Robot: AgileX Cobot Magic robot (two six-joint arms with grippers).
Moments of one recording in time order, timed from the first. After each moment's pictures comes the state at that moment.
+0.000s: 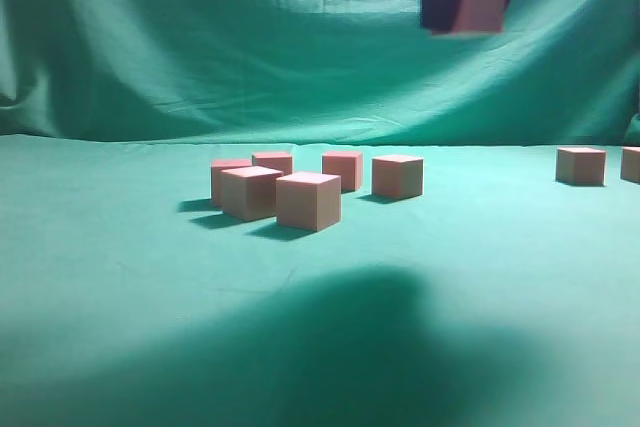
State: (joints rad) left arm -0.01 -0.01 0.02 0.02 0.35 0.01; right arm 0.68 1.70 -1.39 -0.08 1.13 0.10
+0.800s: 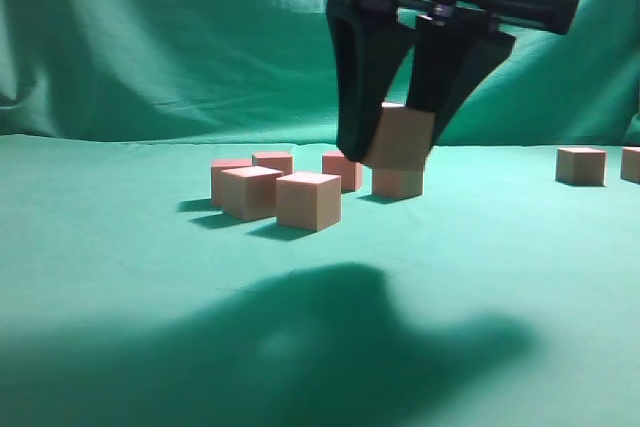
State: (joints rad) left arm -0.01 -0.01 0.02 0.02 0.35 0.01; right arm 0.86 1.68 -1.04 -0.10 0.68 0.44
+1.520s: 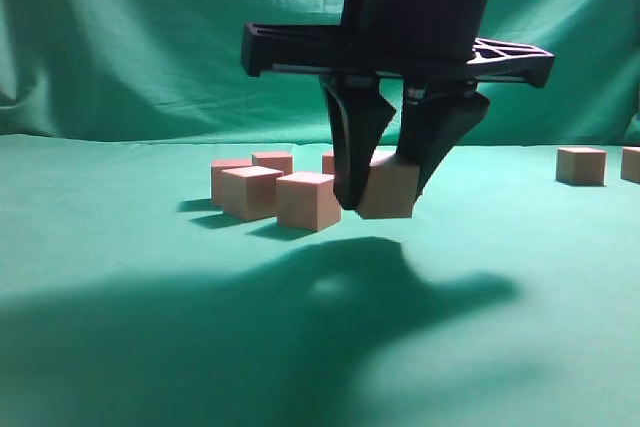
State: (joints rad) left arm -0.01 -0.01 0.02 0.02 0.35 0.01; right arm 0.87 1.79 -1.04 -0.29 0.57 0.64
